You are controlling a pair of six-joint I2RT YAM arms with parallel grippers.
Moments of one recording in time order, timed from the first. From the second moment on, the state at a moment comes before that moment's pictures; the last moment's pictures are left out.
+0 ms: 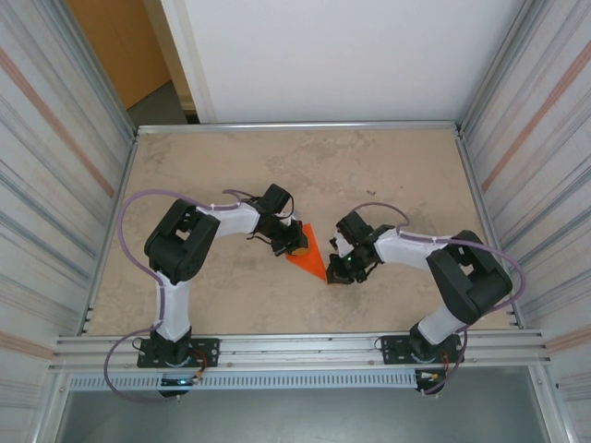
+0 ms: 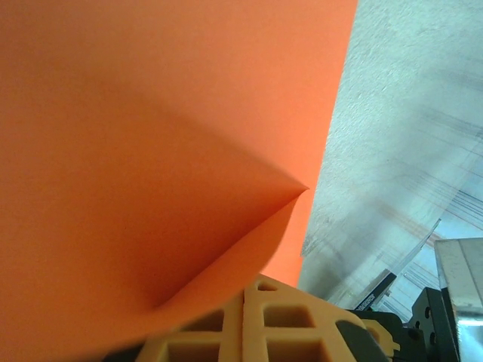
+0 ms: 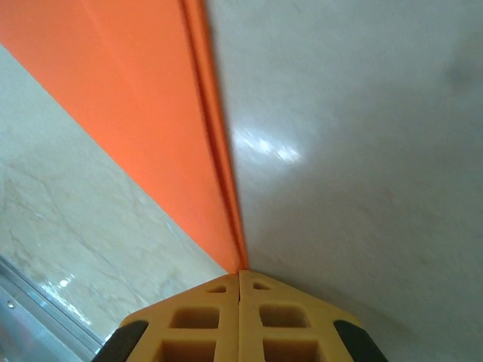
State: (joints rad) left arm -0.61 2.01 1.17 -0.35 0.65 -0.86; right arm 0.61 1.56 0.71 -0.48 -0.47 0.56
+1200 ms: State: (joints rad) left arm -0.60 2.02 1.18 -0.35 0.69 -0.86; right arm 0.62 1.62 0.78 -0.47 -0.45 0.54
